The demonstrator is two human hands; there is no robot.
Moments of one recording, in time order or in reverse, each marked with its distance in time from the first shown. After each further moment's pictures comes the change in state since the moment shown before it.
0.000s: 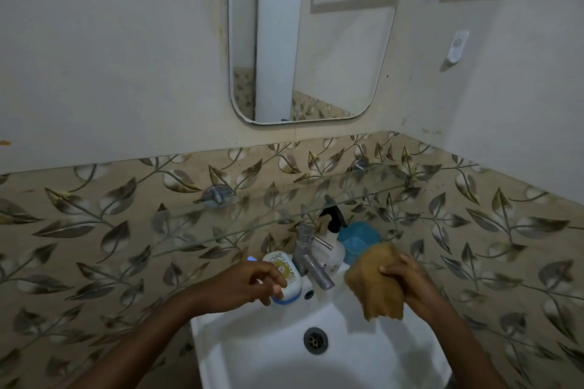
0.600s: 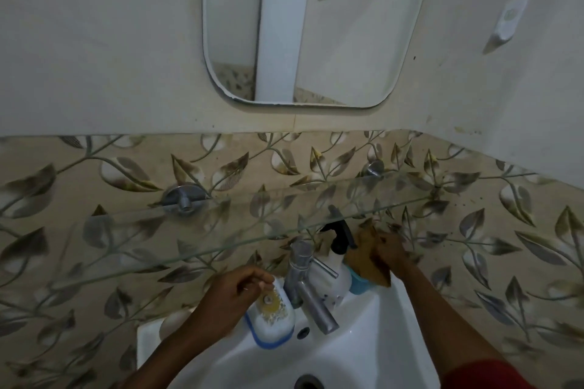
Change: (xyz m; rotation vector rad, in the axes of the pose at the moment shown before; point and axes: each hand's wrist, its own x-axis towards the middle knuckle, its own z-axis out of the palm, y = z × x) left_hand 0.104 -0.095 0.018 -0.190 0.539 0.126; right_hand 0.222 0.012 0.011 -0.686 0.194 -0.271
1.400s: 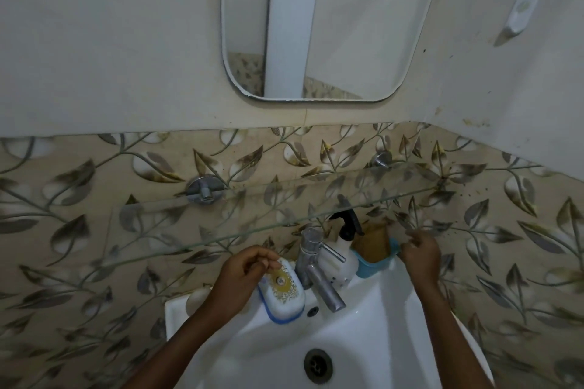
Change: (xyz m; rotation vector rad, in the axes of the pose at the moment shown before) left_hand -0.010 0.008 -0.004 -0.105 0.089 0.045; right_hand -0.080 -0.010 -0.023 0.013 0.422 -0.092
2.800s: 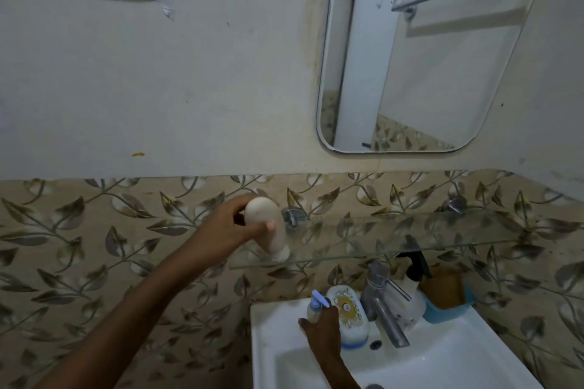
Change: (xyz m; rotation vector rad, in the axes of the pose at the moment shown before) left_hand -0.054 0.205 -0.129 0.314 0.187 -0.002; right_hand -0.227 -0.089 0.137 -0.003 -0.739 0.118
